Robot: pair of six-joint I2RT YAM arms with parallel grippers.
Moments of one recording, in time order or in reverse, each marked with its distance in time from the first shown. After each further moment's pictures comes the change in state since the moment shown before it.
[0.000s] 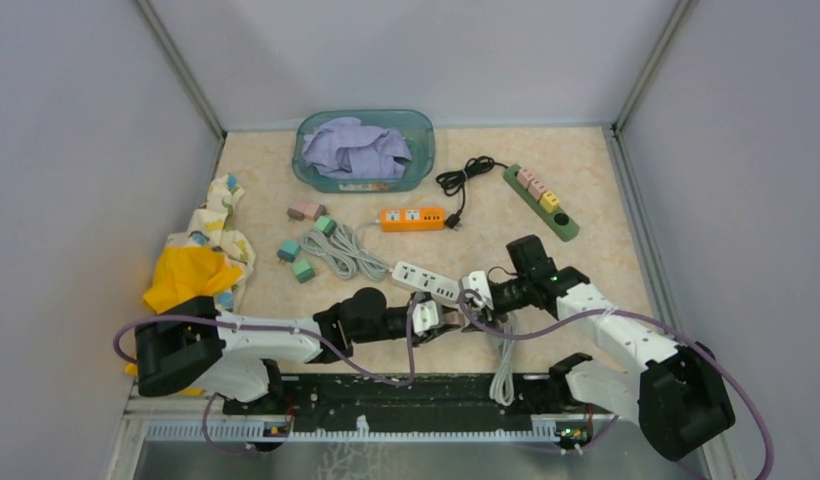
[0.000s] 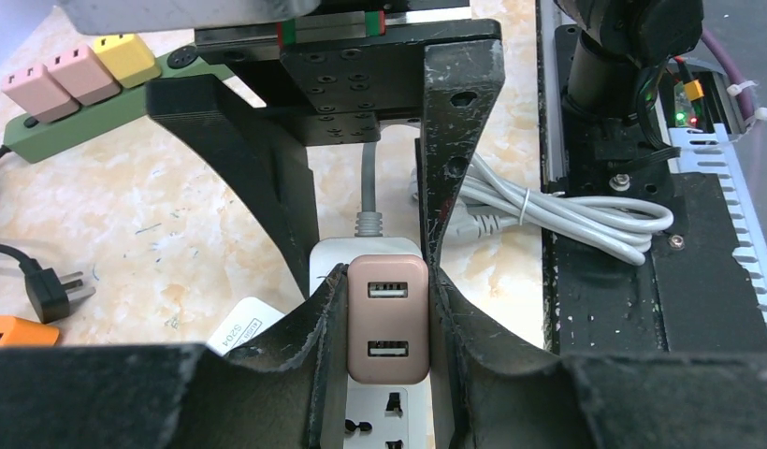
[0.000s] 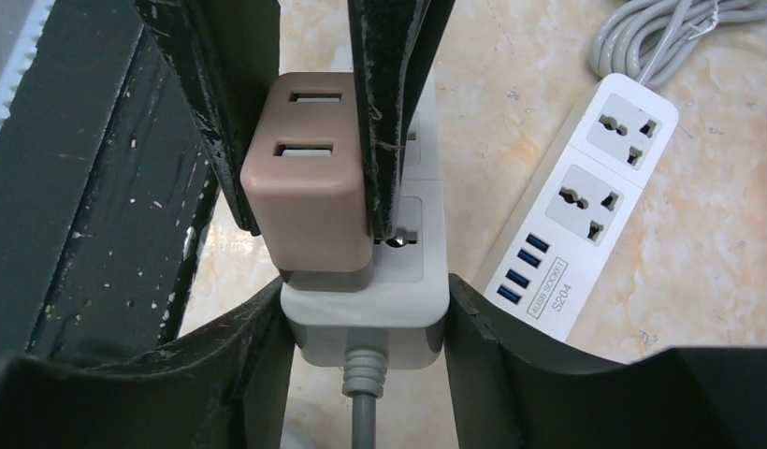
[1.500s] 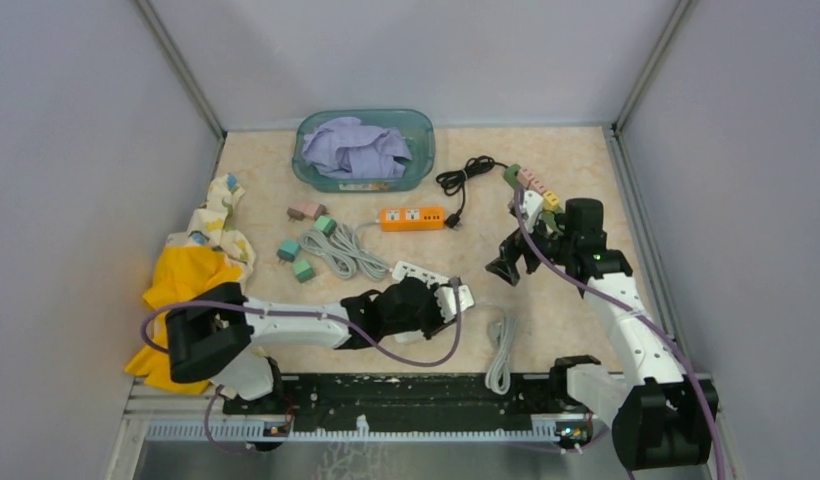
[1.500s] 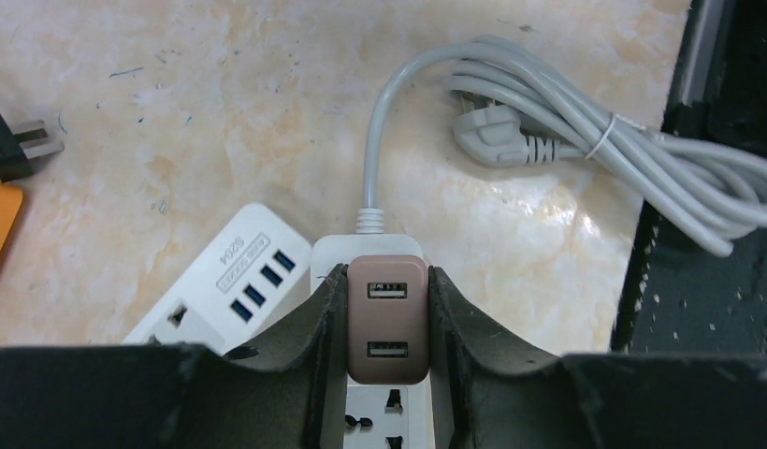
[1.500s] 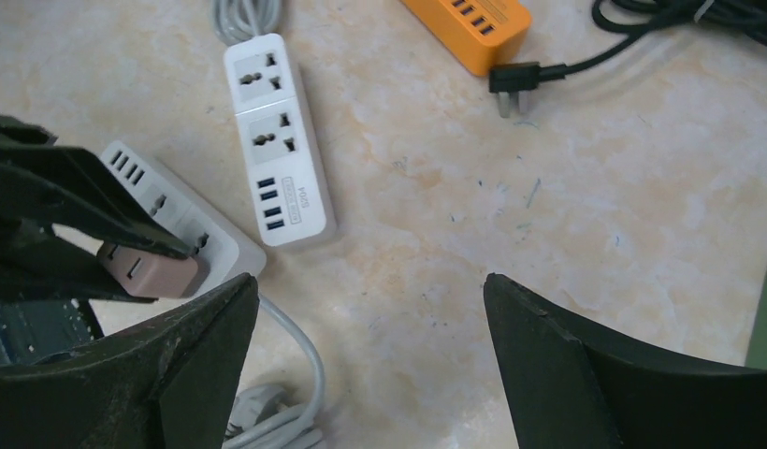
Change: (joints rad) left arm -0.004 0.216 0.296 -0.443 -0.216 -0.071; right arm -0.384 -0.054 0.185 0.071 0.234 0.650
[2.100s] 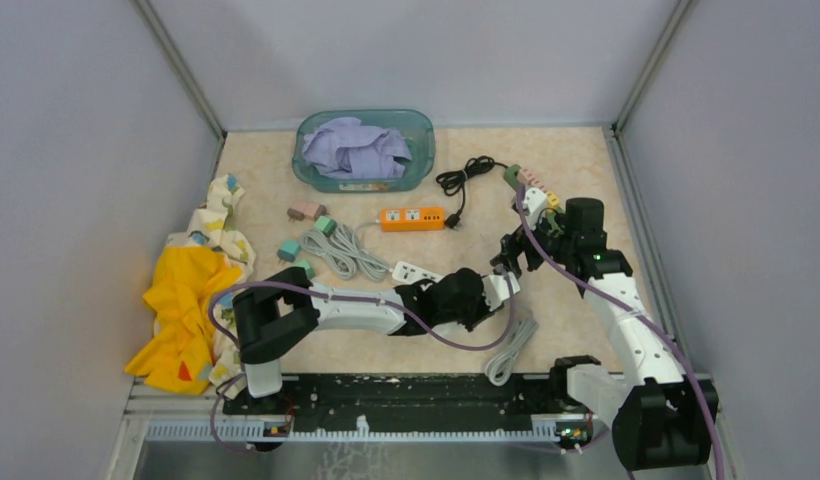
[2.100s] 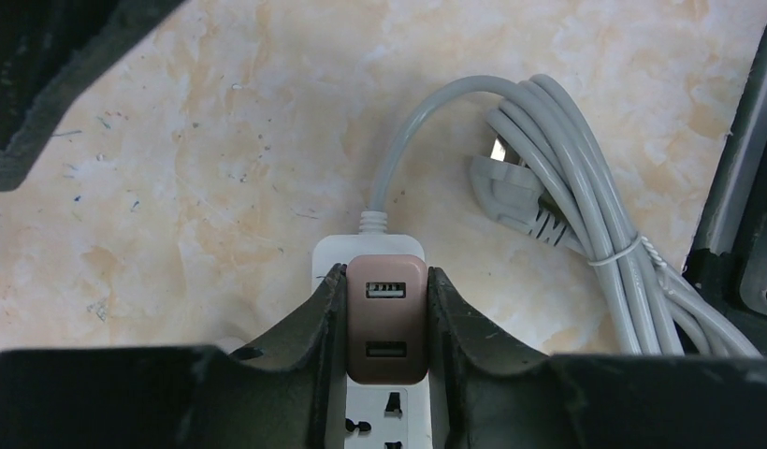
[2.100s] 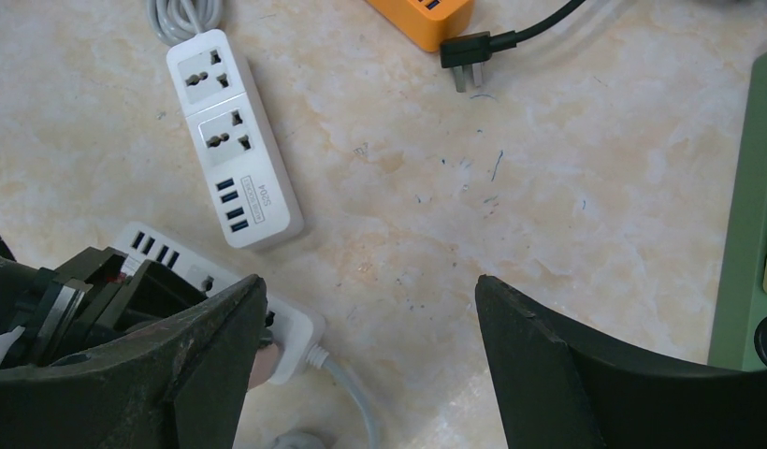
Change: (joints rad) left arm -0.018 0.290 0.307 -0.074 -0.063 -0.091; right arm 0.000 0.000 0.000 0.011 0.070 0.037
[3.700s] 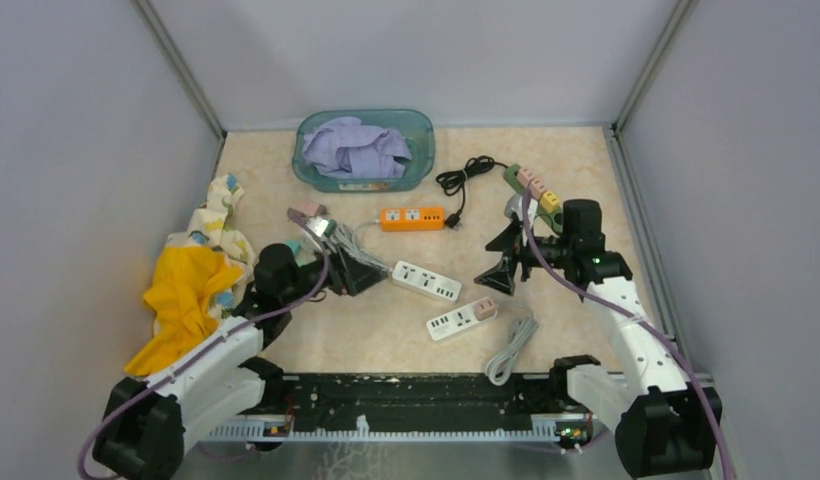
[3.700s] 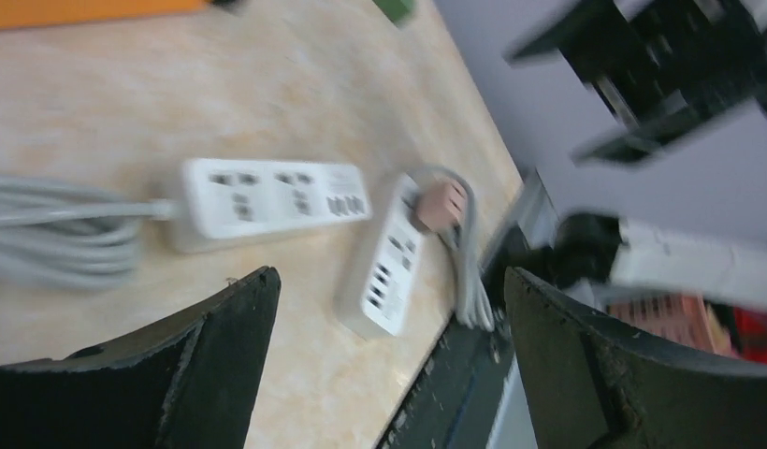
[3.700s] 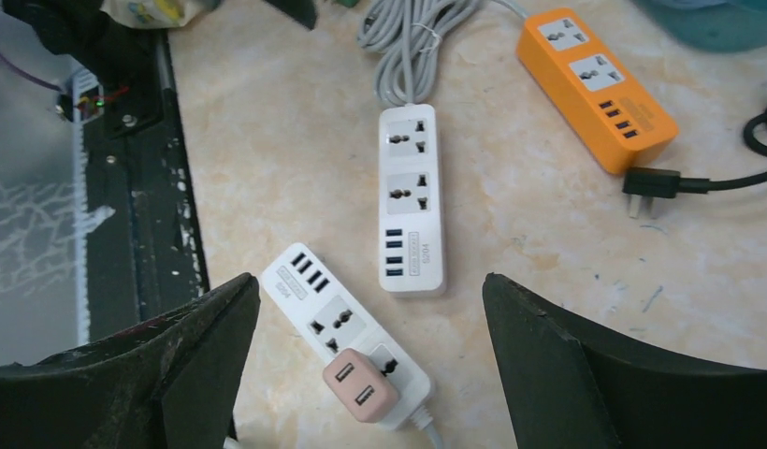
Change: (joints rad) left arm 0.900 -0.956 -0.755 0.120 0.680 -0.801; right arm 0.033 -0.024 0.000 -0.008 -0.418 -0.014
